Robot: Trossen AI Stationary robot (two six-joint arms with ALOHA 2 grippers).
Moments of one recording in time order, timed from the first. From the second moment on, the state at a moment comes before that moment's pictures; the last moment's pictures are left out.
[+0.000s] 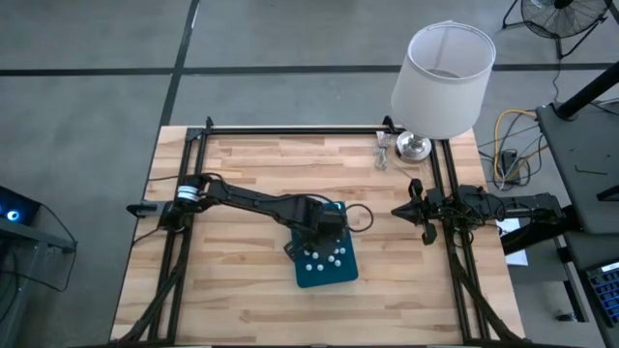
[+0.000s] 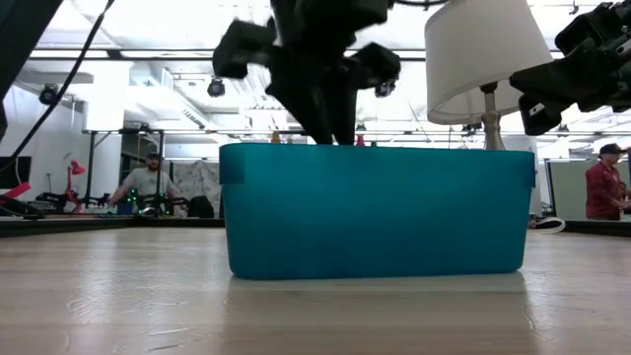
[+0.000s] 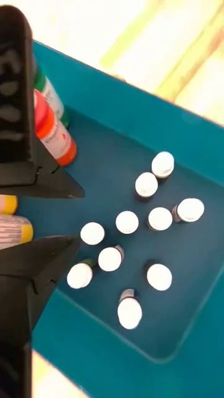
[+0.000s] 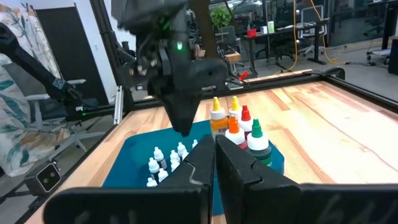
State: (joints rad) left arm -0.15 2.06 1.83 -1.00 0.02 0.76; right arm 0.06 0.02 0.01 0.01 -0.03 0.23
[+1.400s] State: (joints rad) left arm -0.12 1.38 1.19 -0.74 -0.01 0.39; right arm 0.06 0.02 0.01 0.01 -0.02 0.22
